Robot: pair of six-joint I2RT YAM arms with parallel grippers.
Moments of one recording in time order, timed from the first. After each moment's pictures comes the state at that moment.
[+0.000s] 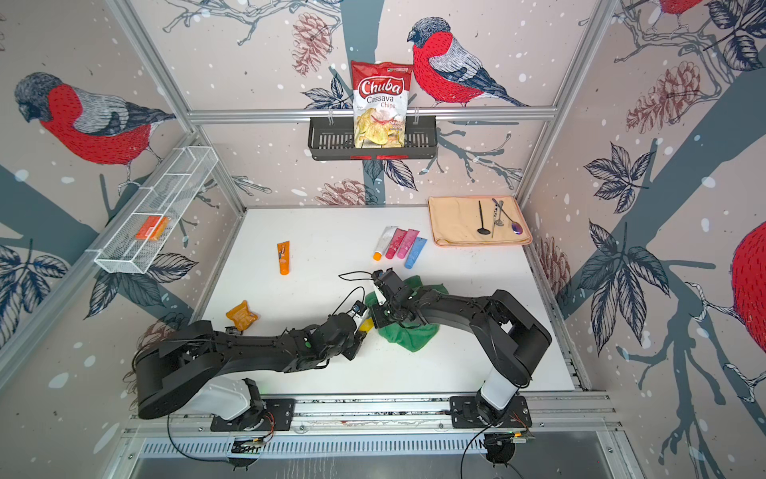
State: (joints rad) left arm -1.02 1.46 0.48 0.12 -0.19 -0.29; right arm 0.86 1.68 0.88 -0.20 -0.21 0.37
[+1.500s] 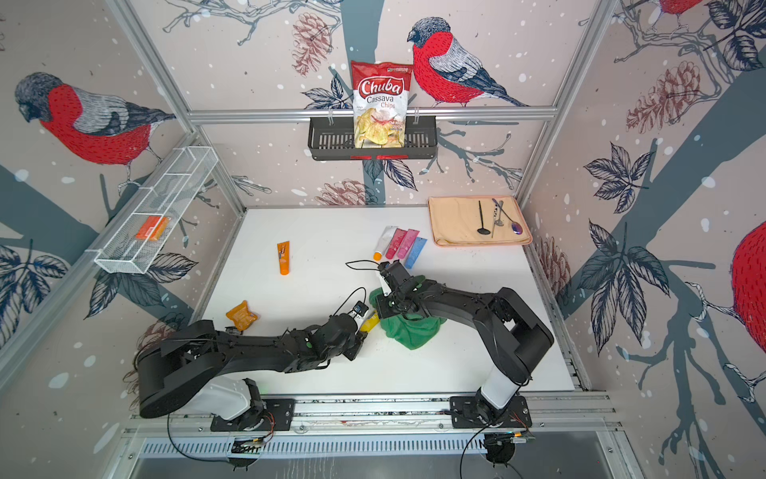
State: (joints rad) left arm -1.03 1.46 0.48 0.13 -0.19 -0.28; right arm 0.80 1.69 0.92 -0.24 -0.21 0.37
